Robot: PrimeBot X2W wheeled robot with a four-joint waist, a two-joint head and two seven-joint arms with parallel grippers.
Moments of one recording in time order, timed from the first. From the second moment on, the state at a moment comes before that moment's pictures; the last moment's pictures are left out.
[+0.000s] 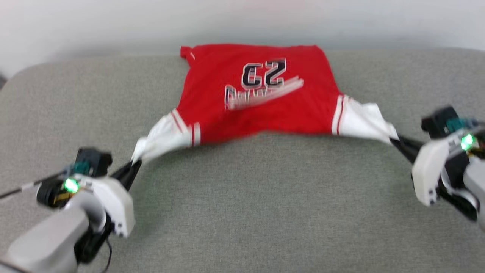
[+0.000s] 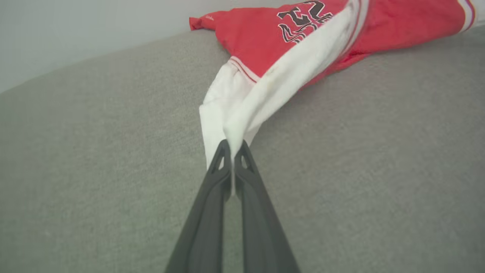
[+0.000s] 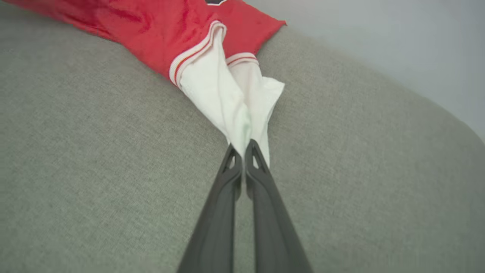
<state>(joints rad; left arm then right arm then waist) -0.69 0.74 -1.12 0.47 -1.07 0.04 -0.22 -0.89 -0.67 1.21 0.70 0.96 0.13 -0.07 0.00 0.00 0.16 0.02</state>
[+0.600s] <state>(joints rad) -0.21 0.92 -1.12 0.16 -1.23 0.29 -0.25 -0.36 -0.85 1.18 0.53 1.03 0.13 -0.13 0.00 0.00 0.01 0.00</state>
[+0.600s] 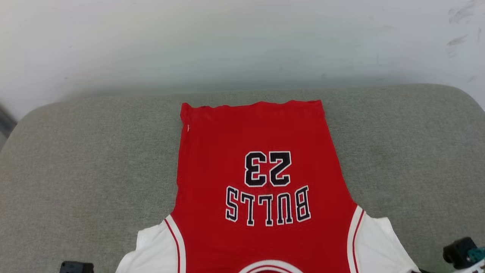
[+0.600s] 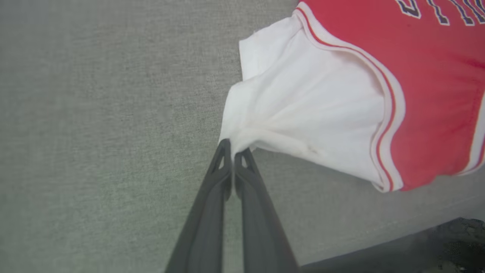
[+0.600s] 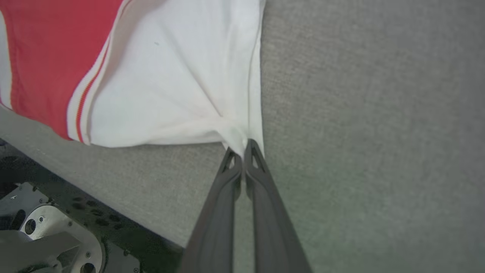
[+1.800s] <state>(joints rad) -0.19 0.80 -0.84 -0.08 -0.98 0.38 -0.26 -0.84 -0.85 0.39 0.15 0.71 0.13 0.55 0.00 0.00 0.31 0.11</state>
